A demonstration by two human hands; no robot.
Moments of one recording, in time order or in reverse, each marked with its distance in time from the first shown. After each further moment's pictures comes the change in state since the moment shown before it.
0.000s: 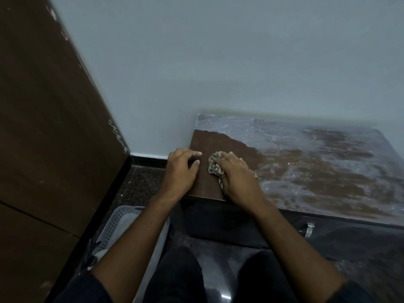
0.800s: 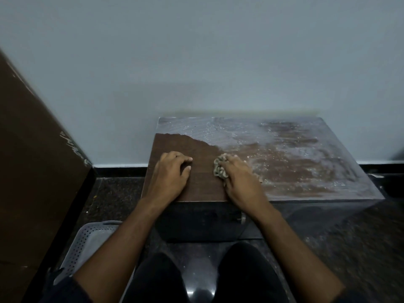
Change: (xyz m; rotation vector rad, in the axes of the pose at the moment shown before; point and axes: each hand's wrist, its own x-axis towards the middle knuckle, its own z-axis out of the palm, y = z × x) left_hand 0.001 0.040 0.039 0.153 -0.138 0.226; right_hand -0.050 0.064 -0.040 -0.022 0.100 0.183
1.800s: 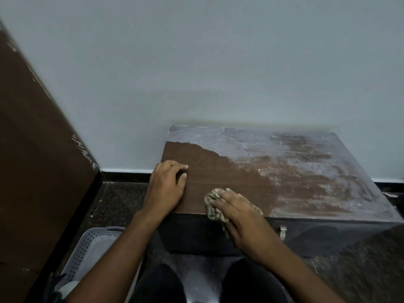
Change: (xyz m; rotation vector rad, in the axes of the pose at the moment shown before) left_hand -0.006 -0.025 -0.010 -0.047 0.096 -0.076; right_hand -0.051 -0.016 -0.005 0.053 -0.184 -0.289
